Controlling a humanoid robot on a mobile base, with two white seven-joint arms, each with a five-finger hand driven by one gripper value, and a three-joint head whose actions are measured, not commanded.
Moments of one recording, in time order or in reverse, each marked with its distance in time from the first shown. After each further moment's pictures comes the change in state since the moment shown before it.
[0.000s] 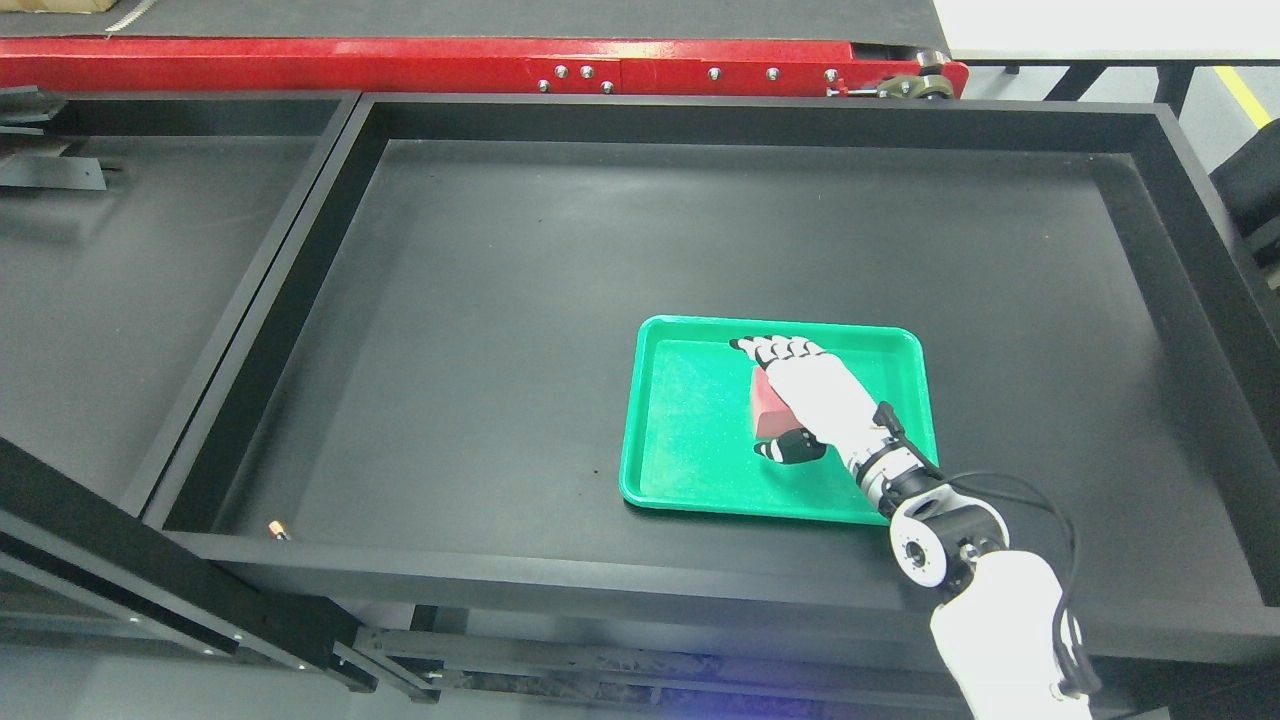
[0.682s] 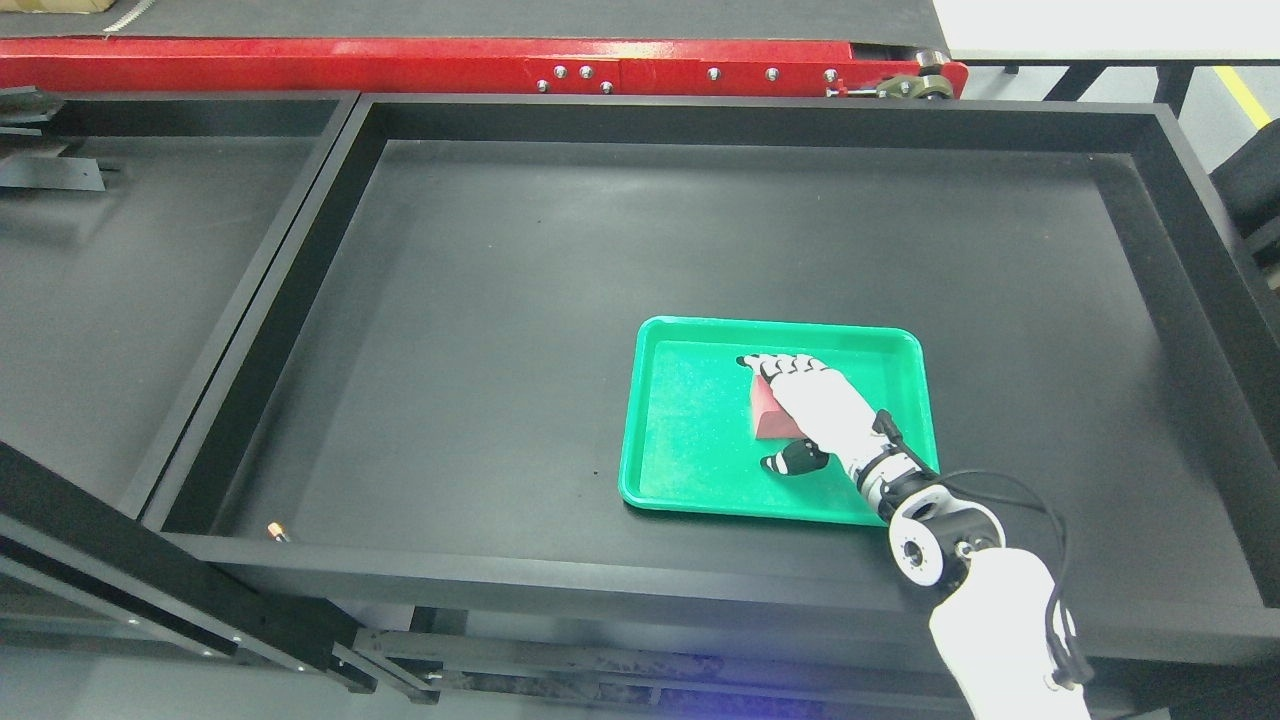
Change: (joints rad) left arm 0.000 0.000 0.000 0.000 0.000 0.000 0.000; right arm -0.017 0.000 -0.004 0.079 0.003 0.001 0.007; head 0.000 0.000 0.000
